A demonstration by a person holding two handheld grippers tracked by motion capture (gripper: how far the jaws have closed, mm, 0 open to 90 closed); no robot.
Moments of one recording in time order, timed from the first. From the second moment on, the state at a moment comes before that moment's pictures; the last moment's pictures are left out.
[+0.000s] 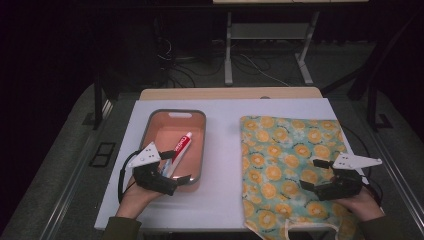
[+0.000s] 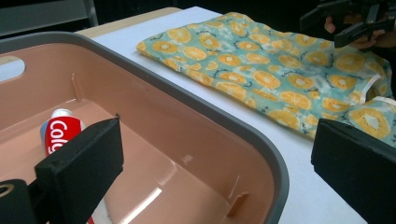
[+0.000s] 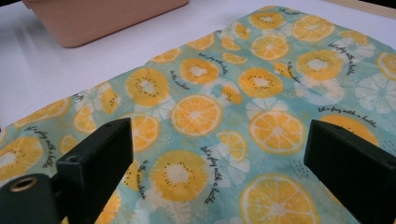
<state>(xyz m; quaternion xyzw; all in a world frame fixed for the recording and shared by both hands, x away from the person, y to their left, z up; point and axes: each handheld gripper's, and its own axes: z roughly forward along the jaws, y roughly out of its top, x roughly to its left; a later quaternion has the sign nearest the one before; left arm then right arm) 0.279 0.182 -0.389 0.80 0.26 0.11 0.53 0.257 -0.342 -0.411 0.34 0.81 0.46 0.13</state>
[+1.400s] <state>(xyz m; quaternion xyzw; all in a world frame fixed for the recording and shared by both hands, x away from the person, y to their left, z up) 0.279 0.179 -0.390 0.80 0.26 0.11 0.52 0.222 -0.274 -0.447 0.14 0.93 0.35 -0.01</state>
